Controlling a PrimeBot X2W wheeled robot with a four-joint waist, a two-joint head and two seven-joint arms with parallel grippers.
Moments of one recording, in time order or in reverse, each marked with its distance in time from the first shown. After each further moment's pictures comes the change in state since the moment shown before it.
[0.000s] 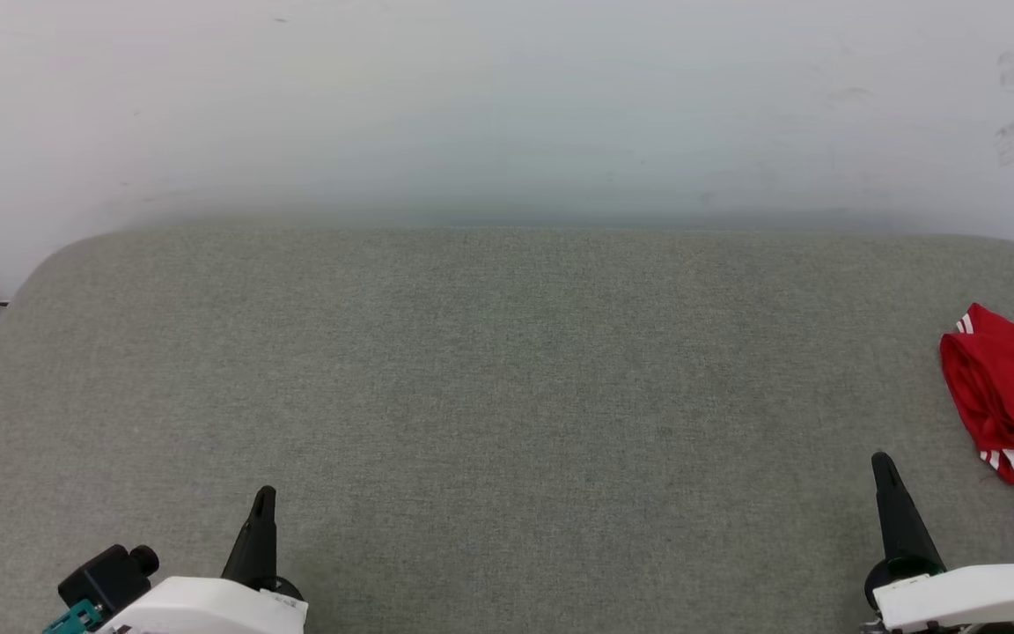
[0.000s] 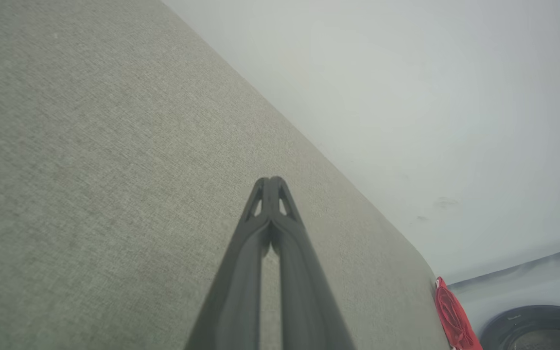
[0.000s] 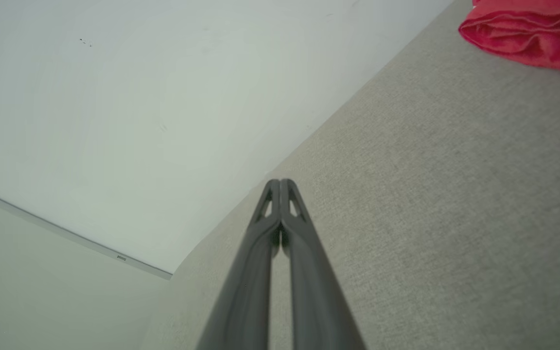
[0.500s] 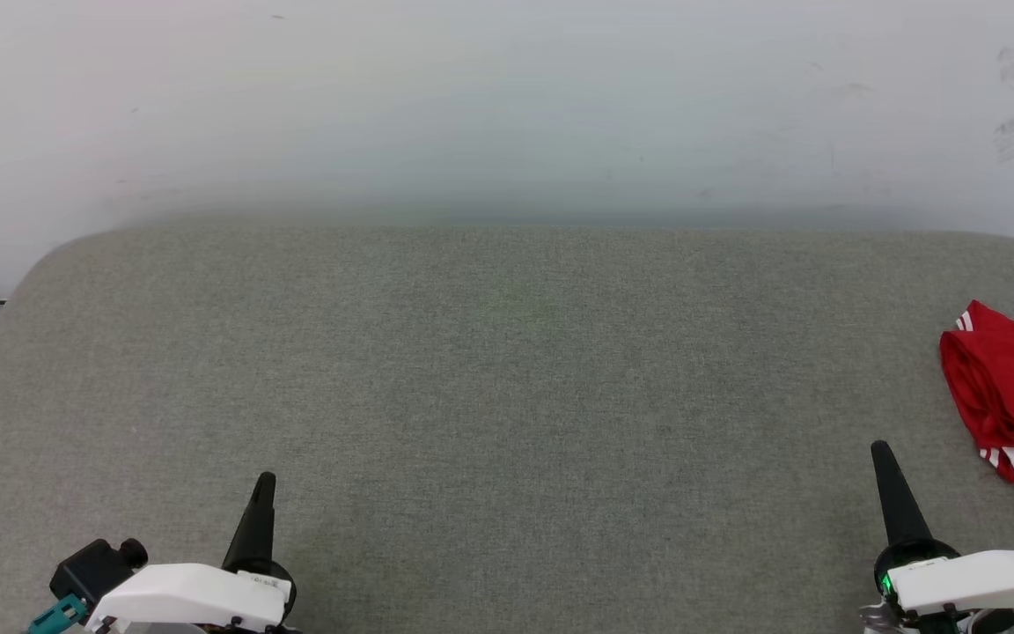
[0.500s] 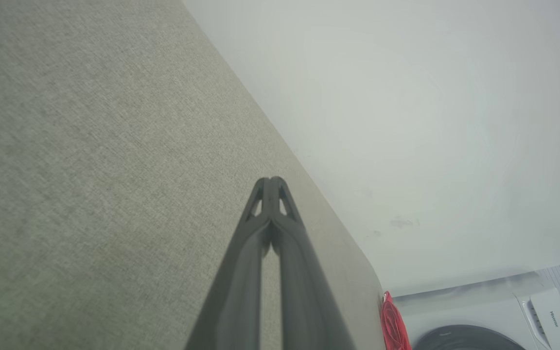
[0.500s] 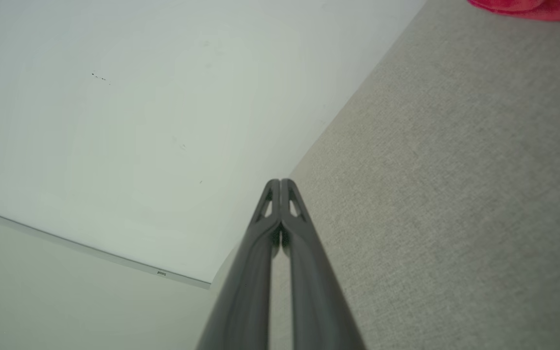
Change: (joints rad) left arm -0.038 -0.011 0.029 0.023 -0.187 -0.034 0.040; right arm -0.035 -0.002 -0.006 0.018 0.175 0.000 0.044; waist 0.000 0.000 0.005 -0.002
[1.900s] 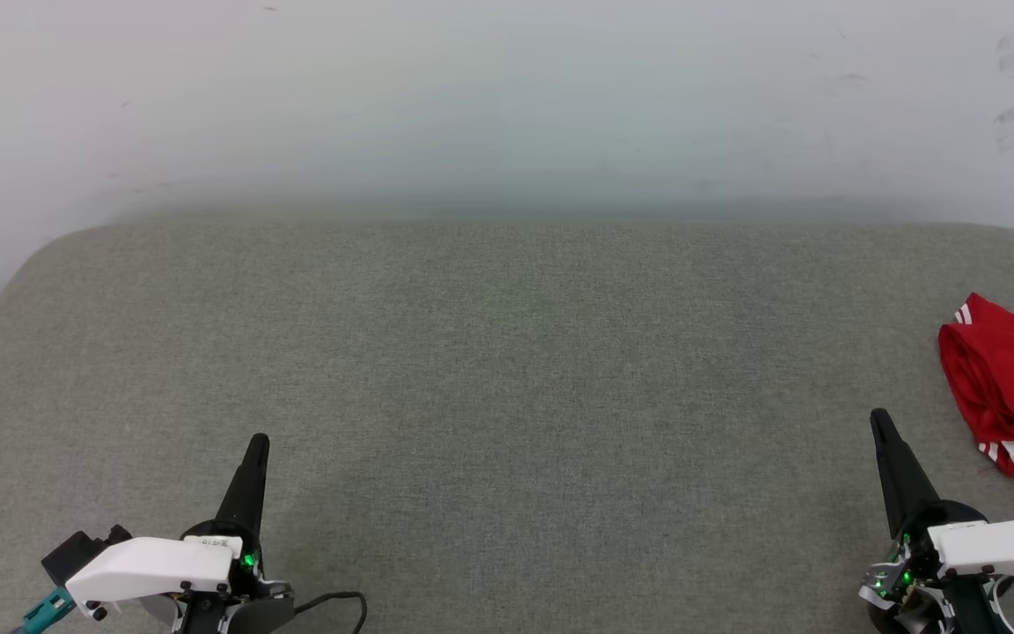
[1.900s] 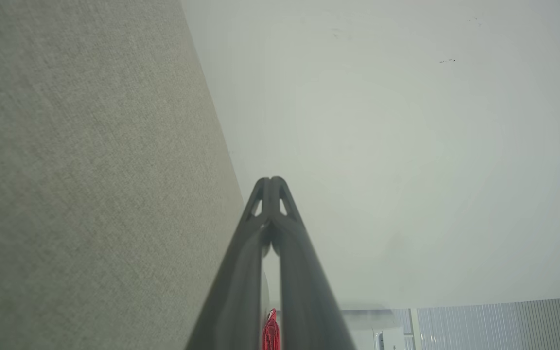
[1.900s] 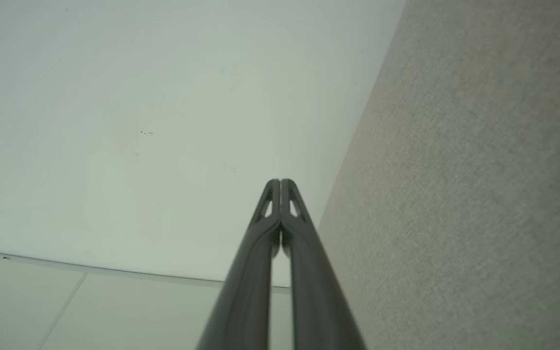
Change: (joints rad) left arm -0.079 -0.028 0.071 0.055 -0.400 -0.074 0.101; right arm -0.071 0.000 -0.023 0.041 0.382 0.000 0.099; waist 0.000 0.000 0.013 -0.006
